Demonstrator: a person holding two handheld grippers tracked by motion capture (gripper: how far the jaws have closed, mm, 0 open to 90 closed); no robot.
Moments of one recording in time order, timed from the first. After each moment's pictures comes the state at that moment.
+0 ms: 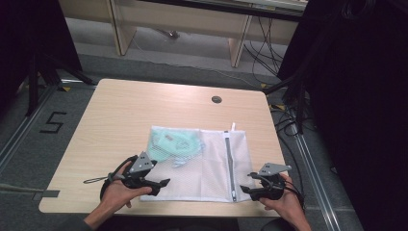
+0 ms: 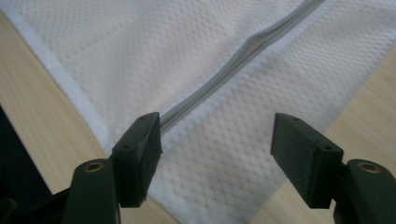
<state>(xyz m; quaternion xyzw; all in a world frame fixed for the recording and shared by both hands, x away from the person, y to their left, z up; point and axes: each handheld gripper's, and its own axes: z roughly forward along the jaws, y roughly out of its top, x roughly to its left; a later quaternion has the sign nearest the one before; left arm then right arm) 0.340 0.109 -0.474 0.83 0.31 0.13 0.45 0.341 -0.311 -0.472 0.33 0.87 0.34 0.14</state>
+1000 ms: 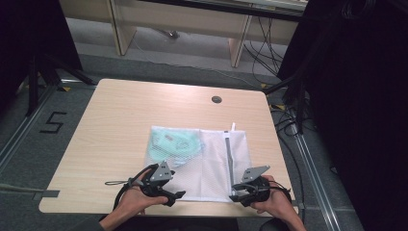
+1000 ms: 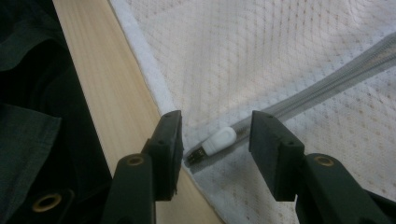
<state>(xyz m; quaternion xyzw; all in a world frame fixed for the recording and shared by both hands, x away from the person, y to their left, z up) 0.330 0.062 -0.486 0.86 0.26 0.09 0.44 0.344 -0.277 -0.482 0.23 0.93 0.29 0.04</state>
